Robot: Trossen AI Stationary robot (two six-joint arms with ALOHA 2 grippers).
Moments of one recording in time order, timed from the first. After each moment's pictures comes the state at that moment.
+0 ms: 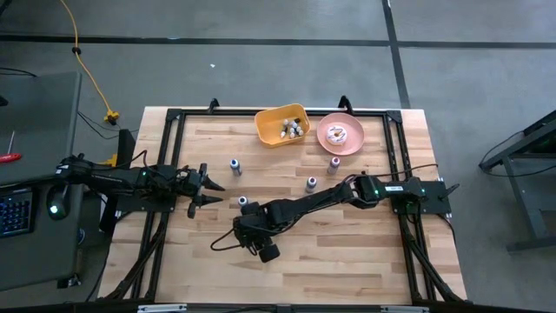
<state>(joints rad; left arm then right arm) -0.12 0.22 0.02 0.00 0.01 -0.16 0.26 2.49 2.24 -0.86 -0.06 -0.16</state>
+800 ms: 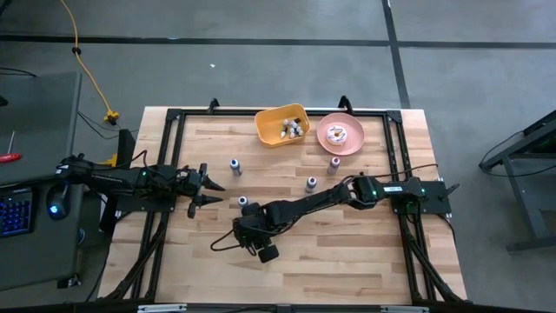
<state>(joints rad) -0.12 0.22 0.02 0.00 0.01 -0.16 0.26 2.52 2.24 -0.85 -0.05 -0.14</state>
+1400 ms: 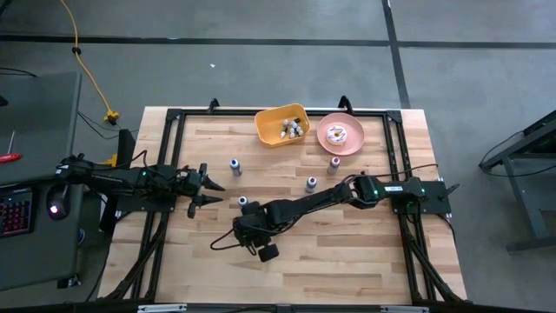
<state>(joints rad) -0.12 0.22 0.02 0.00 0.01 -0.16 0.26 2.50 2.24 -0.86 -0.03 -0.14</state>
